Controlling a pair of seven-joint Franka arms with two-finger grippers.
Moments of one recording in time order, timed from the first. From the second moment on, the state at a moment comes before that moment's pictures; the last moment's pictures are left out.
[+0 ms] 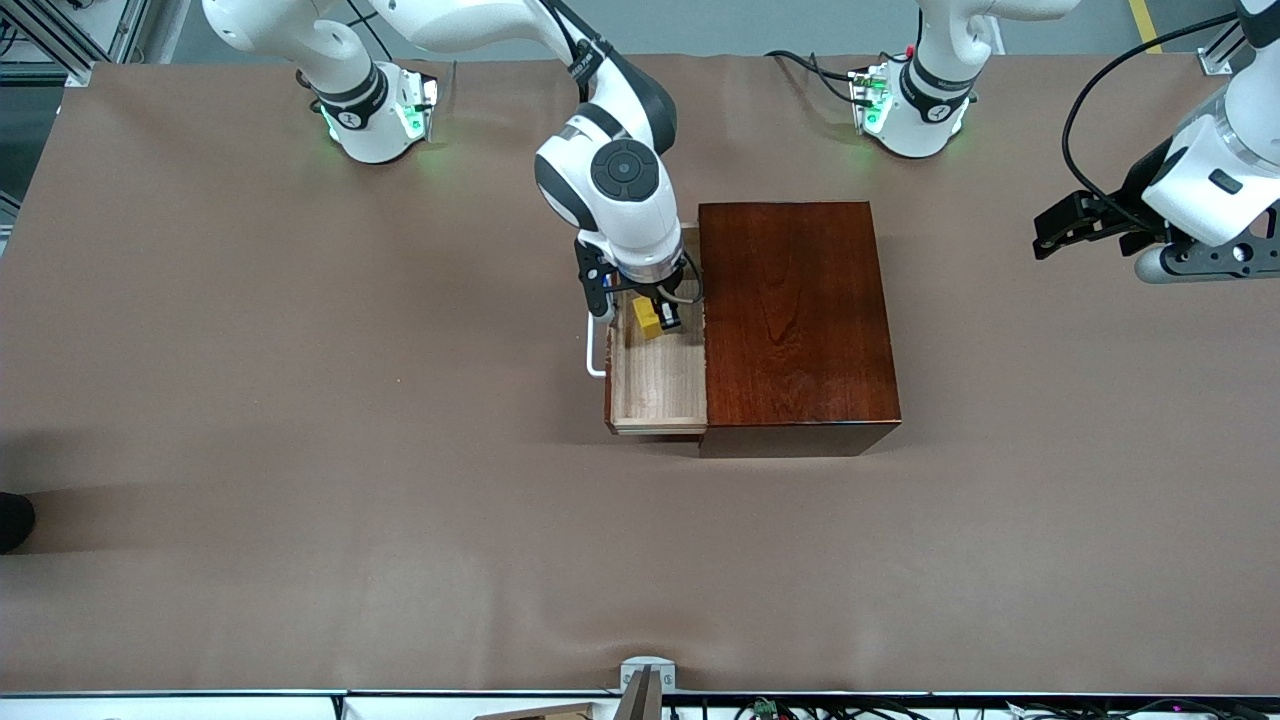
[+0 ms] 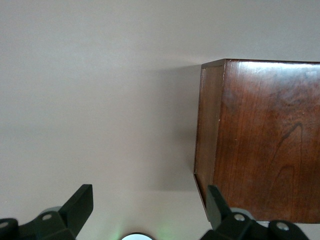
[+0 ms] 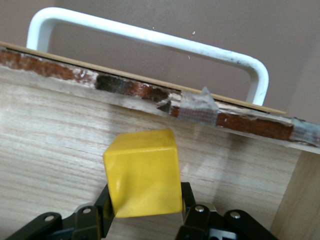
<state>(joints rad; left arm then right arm) -0.22 -0.03 0.10 -1.63 -0.02 1.53 -0.15 0.87 0.58 -0.02 -1.54 0.13 2.21 2.11</state>
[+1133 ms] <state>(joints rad) -0.22 -0.02 0.09 -1.64 -0.02 1.55 -0.15 0.68 0.46 -0.04 -1.32 0.13 1.77 1.72</state>
